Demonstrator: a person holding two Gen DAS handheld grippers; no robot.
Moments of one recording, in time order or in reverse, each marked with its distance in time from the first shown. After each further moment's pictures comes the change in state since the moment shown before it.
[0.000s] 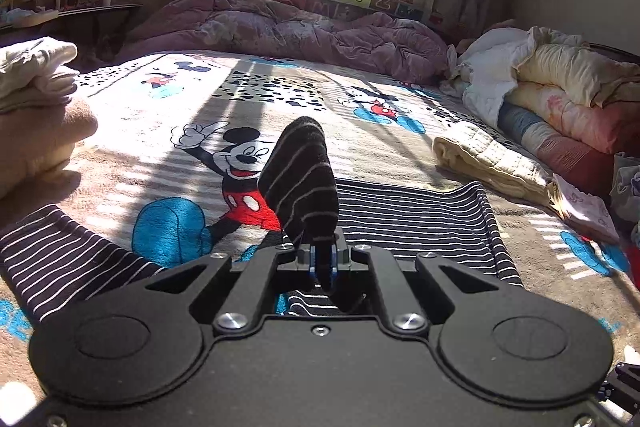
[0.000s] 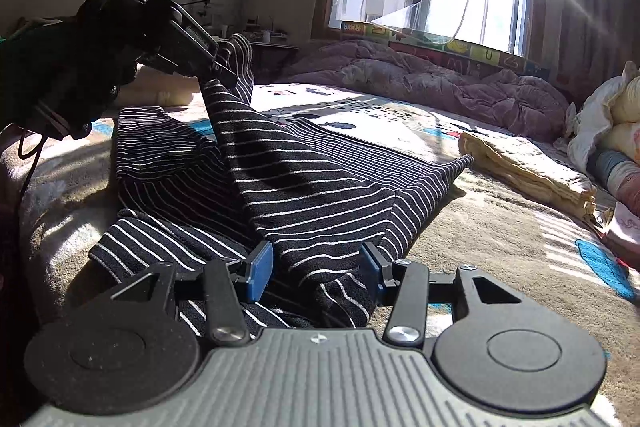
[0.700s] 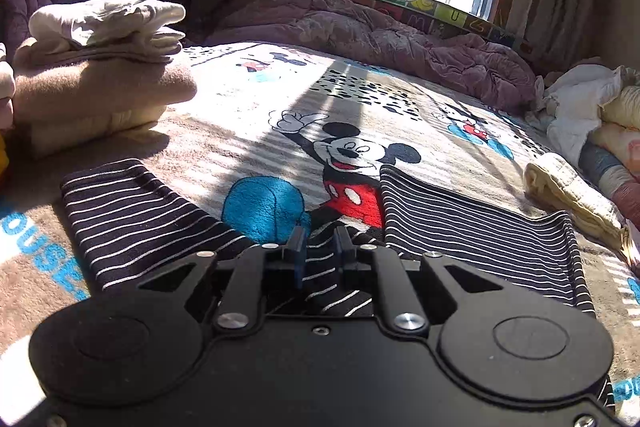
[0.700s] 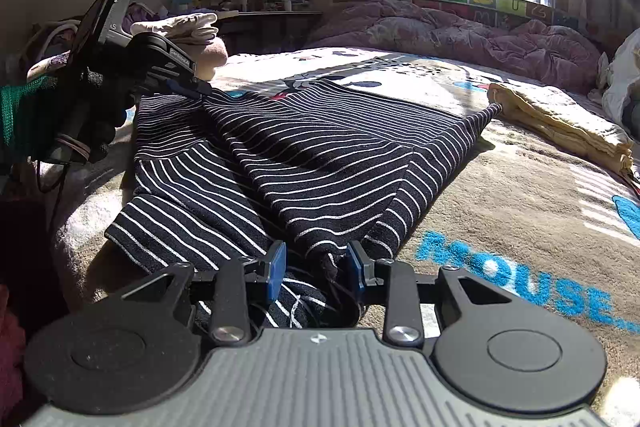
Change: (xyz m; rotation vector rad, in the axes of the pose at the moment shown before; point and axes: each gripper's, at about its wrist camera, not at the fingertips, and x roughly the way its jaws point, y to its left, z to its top) left arm 0.013 0.023 -0.014 -0.127 0.007 0.180; right arm 0.003 -0.026 0.000 0.078 0.089 0.124
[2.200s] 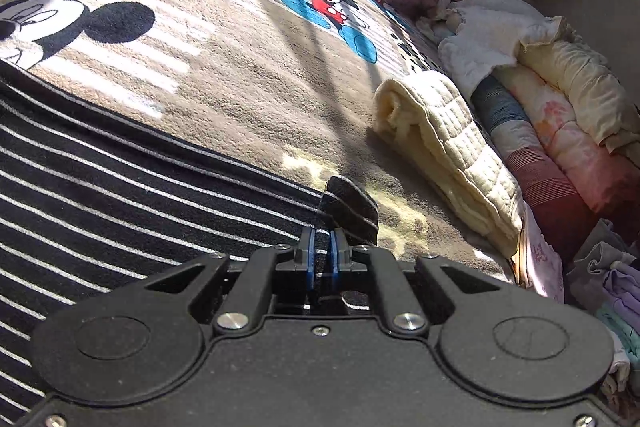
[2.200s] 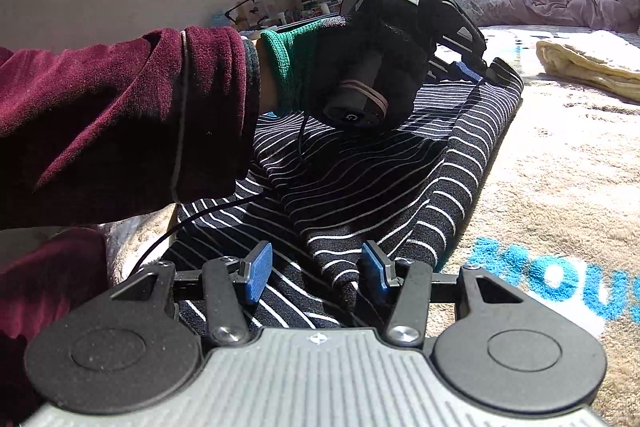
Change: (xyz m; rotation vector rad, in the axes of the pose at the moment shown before) left arm 0.211 -0.163 0.015 -0.159 0.392 -0.370; right arm 0.016 -0.035 0.010 0.176 -0.003 0.264
